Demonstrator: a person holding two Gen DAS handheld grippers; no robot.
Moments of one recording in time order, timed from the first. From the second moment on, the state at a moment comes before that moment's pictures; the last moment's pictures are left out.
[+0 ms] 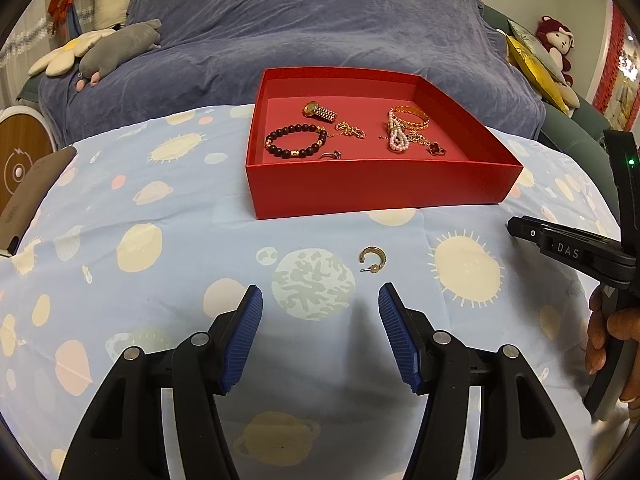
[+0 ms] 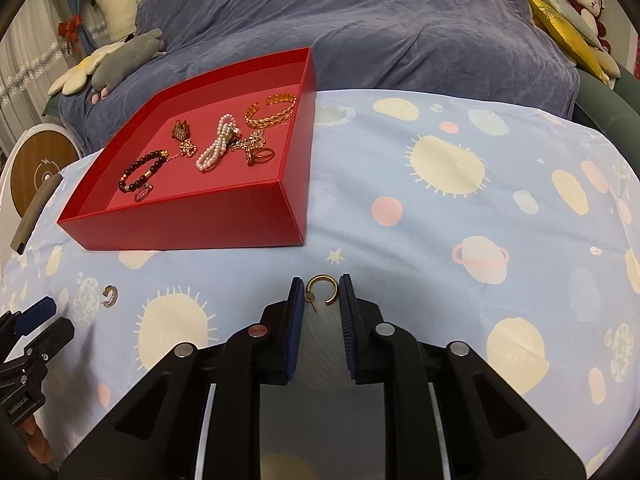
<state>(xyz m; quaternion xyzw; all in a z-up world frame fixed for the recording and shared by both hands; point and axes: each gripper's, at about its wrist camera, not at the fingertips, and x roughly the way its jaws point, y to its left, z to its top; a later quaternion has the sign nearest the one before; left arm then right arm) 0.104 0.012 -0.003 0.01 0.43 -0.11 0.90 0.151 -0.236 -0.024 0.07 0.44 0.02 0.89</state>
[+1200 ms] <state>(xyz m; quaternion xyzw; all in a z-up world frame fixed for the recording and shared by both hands) 0.132 -0.040 -0.024 0.09 0.42 -0.12 0.89 0.125 -0.192 -0.023 0.06 0.46 0.08 0.88</state>
